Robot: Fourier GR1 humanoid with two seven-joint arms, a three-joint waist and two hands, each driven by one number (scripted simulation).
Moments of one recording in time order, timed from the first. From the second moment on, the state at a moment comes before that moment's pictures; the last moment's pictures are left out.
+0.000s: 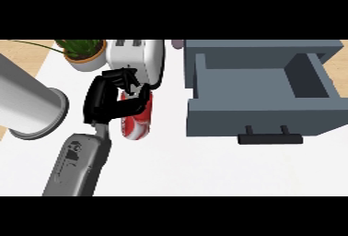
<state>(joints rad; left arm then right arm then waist) -0.43 0.01 -0.03 -1.40 0.02 0.15 0.03 0.31 -0.02 -0.28 -2.20 -0.13 0.22 0.09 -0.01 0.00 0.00</state>
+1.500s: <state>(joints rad) -1.29 0.00 -0.24 -0.87 0.15 0.53 0.27 0.27 -0.03 -0.29 -2.19 -0.13 0.21 0.11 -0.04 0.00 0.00</state>
